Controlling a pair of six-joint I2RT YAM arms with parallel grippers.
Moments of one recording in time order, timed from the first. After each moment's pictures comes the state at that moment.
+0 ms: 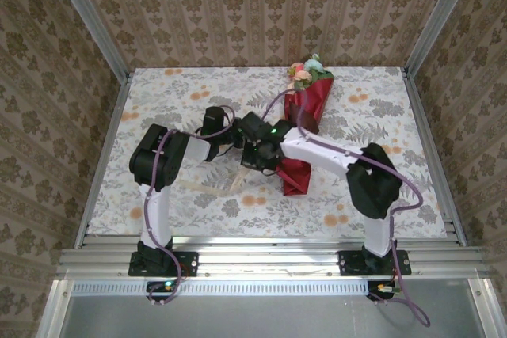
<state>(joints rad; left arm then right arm) -0.44 2.10 1.02 0.67 0.73 -2.01 0.78 1.89 1.52 -0.81 -0.13 0.99</state>
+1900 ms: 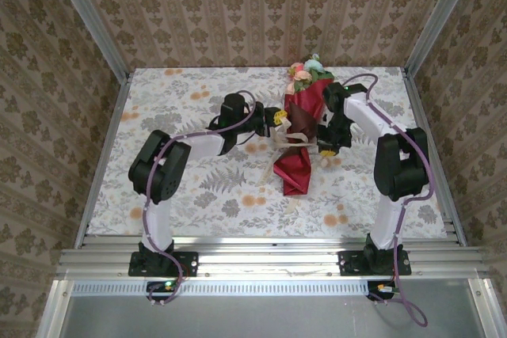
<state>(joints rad) -0.61 1.98 1.17 0.59 0.62 -2.03 0.19 1.91 1.53 -1.26 -0.18 0.38</state>
